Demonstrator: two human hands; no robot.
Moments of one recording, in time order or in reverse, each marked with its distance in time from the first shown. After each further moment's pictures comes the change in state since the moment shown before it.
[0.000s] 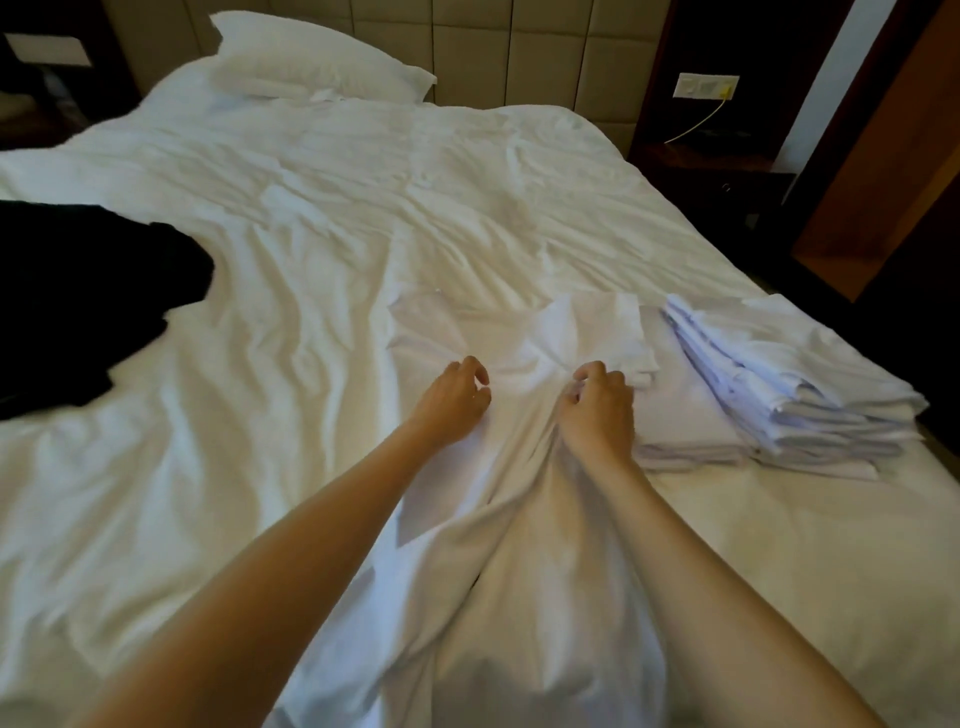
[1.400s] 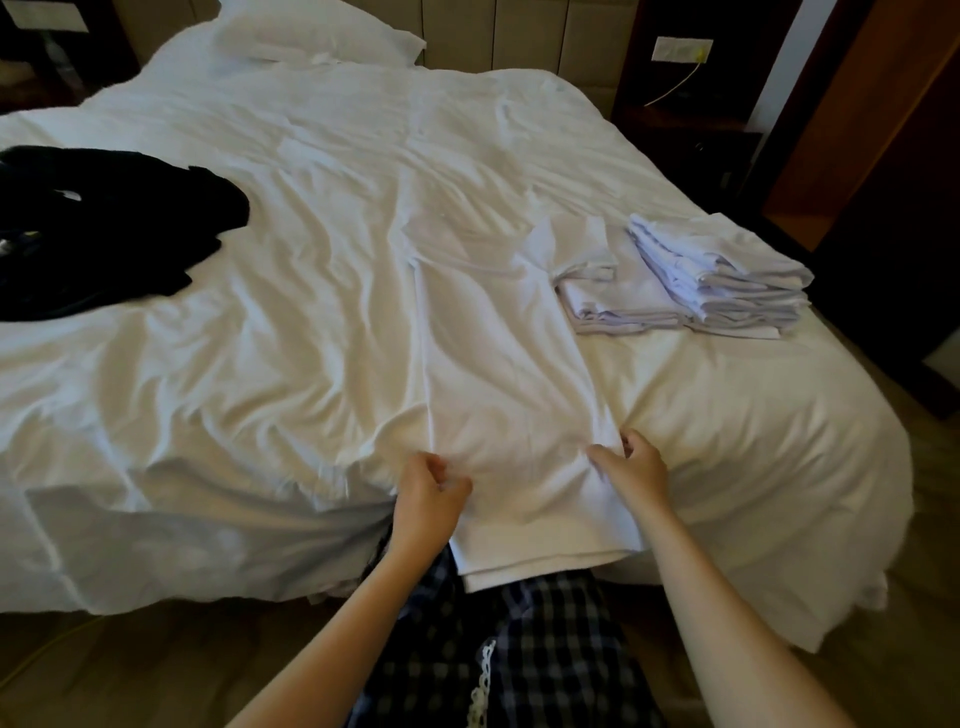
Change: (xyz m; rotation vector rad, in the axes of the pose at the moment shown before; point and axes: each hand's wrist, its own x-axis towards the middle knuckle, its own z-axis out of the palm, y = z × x) left_hand -0.290 -0.009 0.064 -0.559 0.169 -0.372; right_hand -0.220 0.107 -0.040 0.443 -0.123 0.322
